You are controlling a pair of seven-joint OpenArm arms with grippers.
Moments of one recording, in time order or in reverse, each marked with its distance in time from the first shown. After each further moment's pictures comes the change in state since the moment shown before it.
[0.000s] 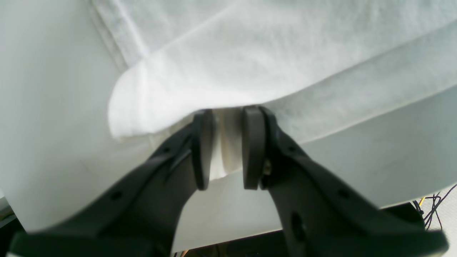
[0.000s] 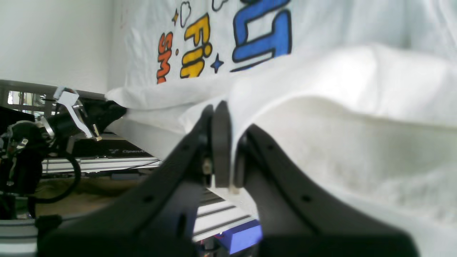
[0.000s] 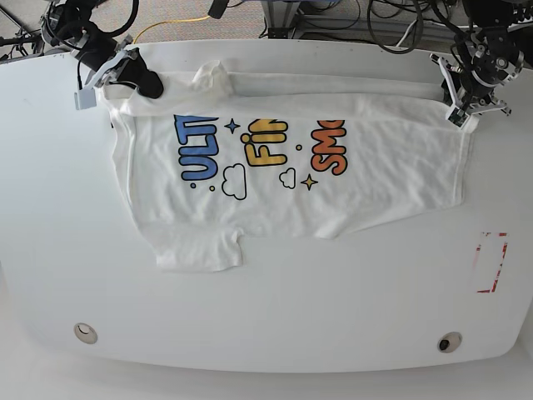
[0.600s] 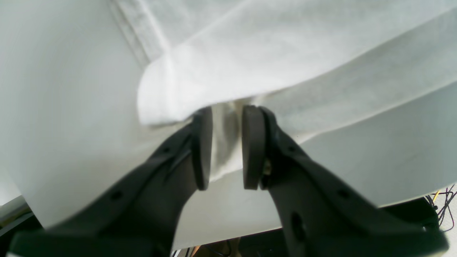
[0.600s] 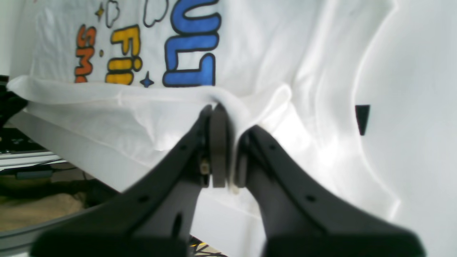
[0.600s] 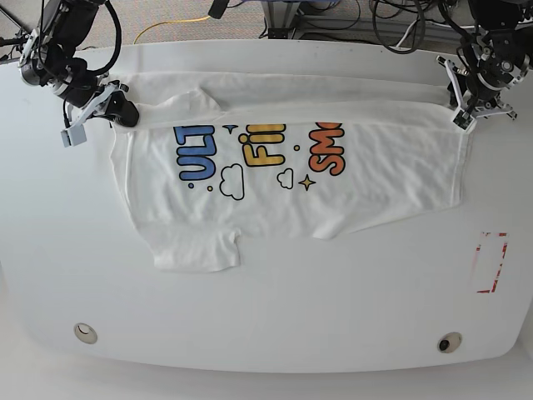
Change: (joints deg) left arm 0.0 -2.5 0.1 0.0 -0.1 0.0 0.0; right arm 9.6 3.5 1.4 -0.2 -19.9 0.0 0.0
